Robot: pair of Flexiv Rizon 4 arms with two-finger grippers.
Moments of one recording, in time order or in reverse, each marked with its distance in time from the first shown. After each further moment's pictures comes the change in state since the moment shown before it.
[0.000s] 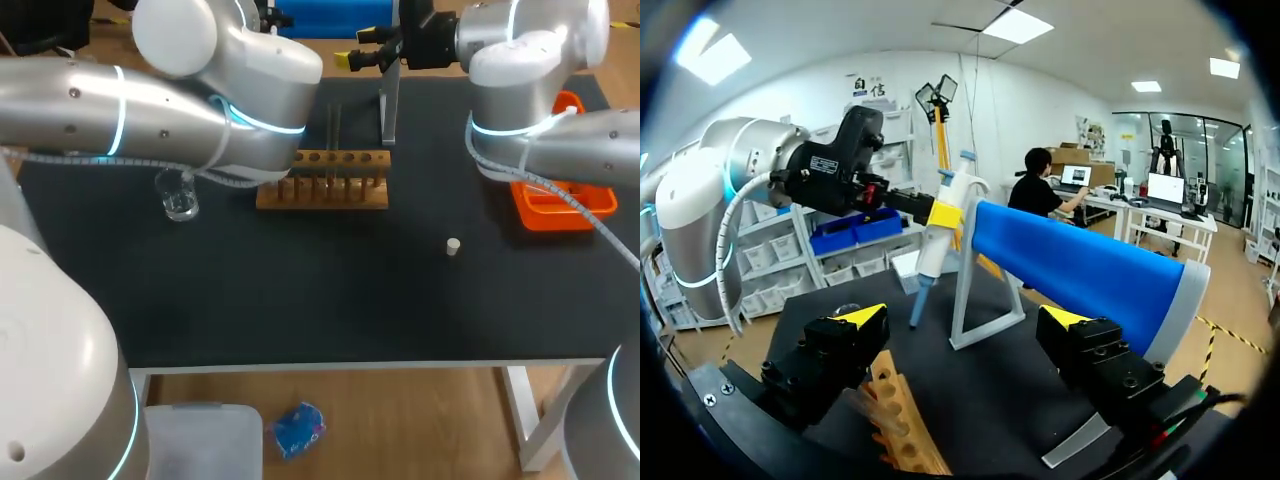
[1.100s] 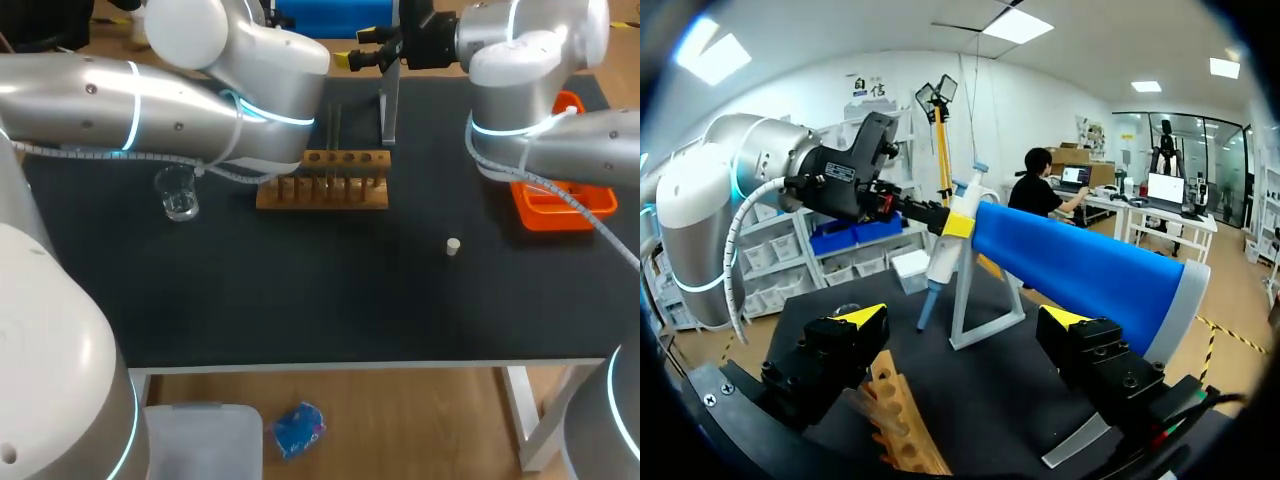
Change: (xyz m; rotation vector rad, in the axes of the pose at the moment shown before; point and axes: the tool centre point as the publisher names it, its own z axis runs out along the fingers) left arm -0.004 0.008 0.016 -0.033 -0.026 0.003; right arm 0.000 0.000 0.000 0.000 0.000 0.000
